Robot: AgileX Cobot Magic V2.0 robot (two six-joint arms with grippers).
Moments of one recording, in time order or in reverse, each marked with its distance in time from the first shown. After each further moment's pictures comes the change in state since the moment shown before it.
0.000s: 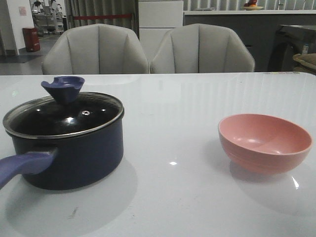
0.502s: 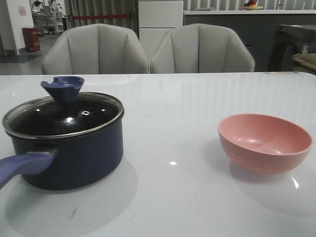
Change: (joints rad) left arm 0.000 -0.327 0.202 0.010 -0.081 0.000; right arm 0.000 0.000 0.000 0.000 0.000 0.000
